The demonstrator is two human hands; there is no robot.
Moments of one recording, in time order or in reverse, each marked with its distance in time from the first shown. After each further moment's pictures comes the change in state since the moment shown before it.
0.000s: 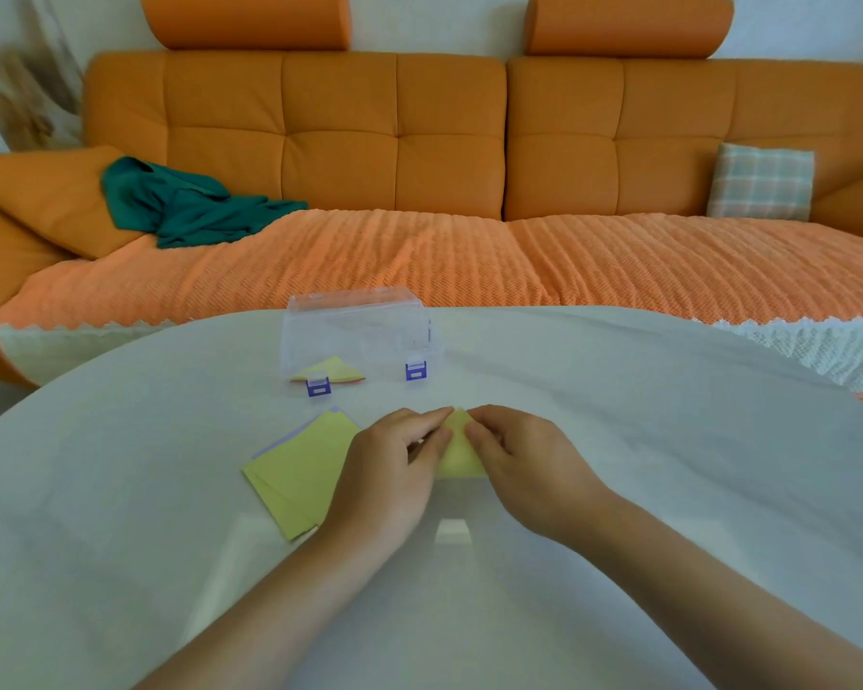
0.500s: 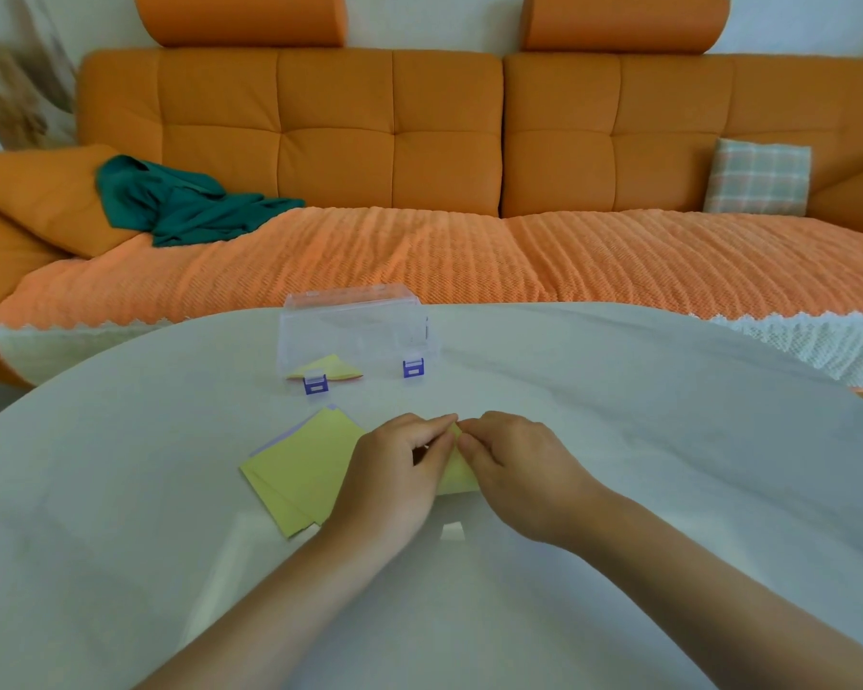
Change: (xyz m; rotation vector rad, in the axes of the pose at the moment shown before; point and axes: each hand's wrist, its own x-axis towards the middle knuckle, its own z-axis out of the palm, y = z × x) left_hand -0.002 0.000 0.006 -0.007 -0.028 -0.009; right_hand -0.003 -0.008 -0.002 -0.229 -0.114 -0.074
